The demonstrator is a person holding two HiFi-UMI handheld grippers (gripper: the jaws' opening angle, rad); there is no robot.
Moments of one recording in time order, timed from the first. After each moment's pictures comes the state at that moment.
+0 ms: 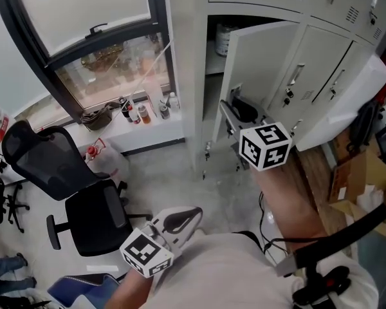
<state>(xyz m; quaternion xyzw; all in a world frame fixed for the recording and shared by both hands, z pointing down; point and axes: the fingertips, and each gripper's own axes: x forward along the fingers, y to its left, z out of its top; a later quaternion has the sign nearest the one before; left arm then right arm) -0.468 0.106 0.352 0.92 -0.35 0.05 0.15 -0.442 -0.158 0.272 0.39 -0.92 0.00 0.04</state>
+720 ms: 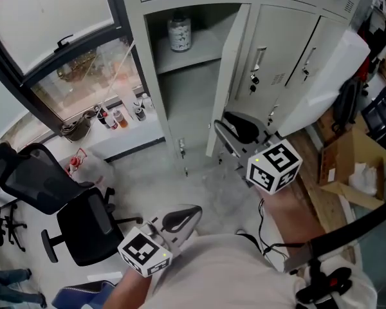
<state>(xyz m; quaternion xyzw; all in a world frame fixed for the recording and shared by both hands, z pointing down) -0.383 0.096 0.353 0.94 -0.29 0.06 0.15 -0.342 -0.096 0.275 0.35 -0.94 0.01 0.02</state>
